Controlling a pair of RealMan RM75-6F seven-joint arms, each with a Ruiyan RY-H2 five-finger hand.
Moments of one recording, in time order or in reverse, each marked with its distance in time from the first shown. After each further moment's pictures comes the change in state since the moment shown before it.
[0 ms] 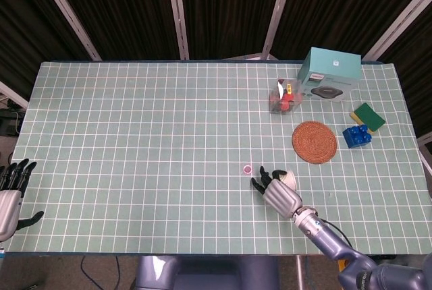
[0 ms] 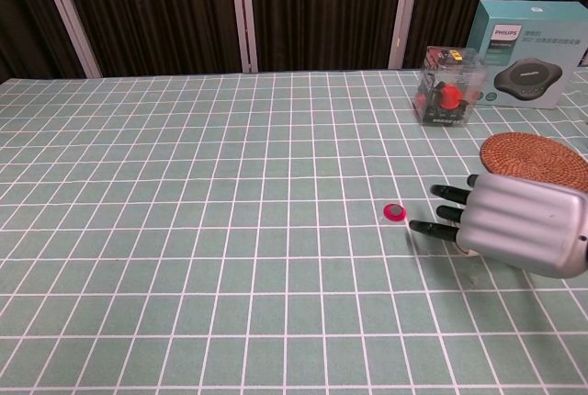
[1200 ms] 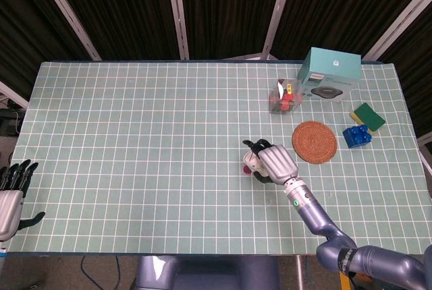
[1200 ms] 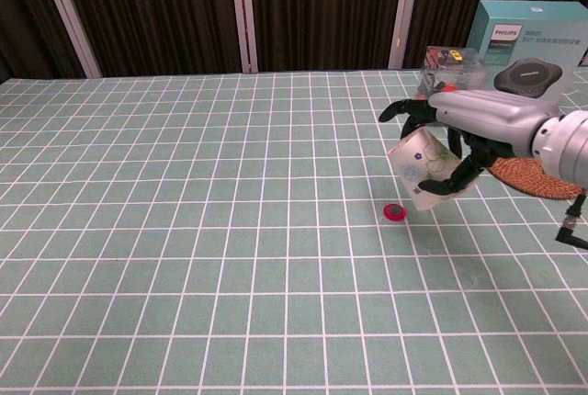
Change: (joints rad) left arm -0.007 0.000 0.003 -0.004 -0.016 -0.015 0.000; right arm 0.057 -0.028 0.281 -0.072 0.291 -0.056 0.897
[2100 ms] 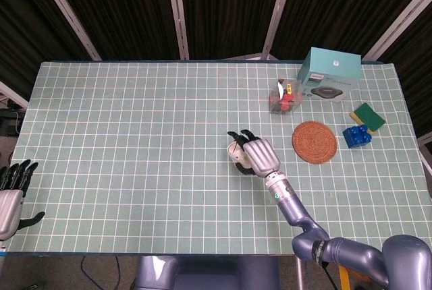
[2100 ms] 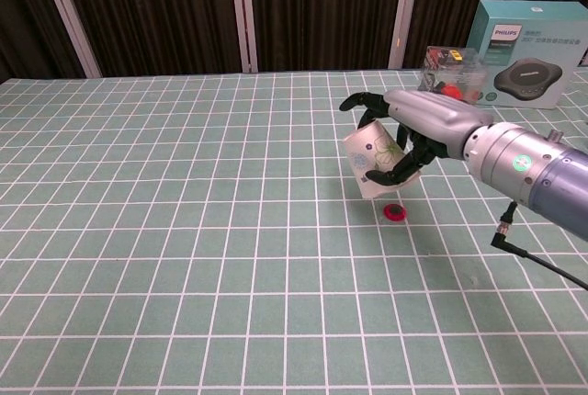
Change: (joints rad) left arm -0.005 0.001 0.000 0.004 -0.008 -0.007 -0.004; right arm 0.061 -0.213 0.031 0.231 -0.035 0.053 0.120
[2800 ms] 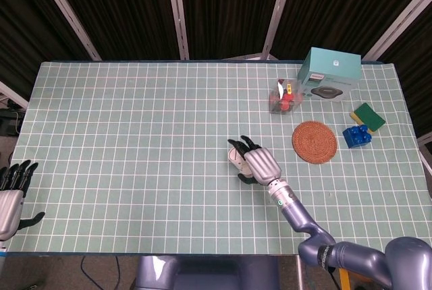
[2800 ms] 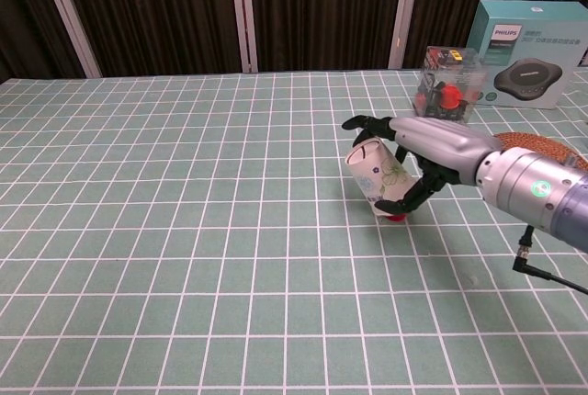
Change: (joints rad) left arm -0.001 -0.004 0.003 -0.001 -0.002 -0.002 0.010; right arm -0.026 0.026 -0.071 -0.006 -0.059 -0.011 0.089
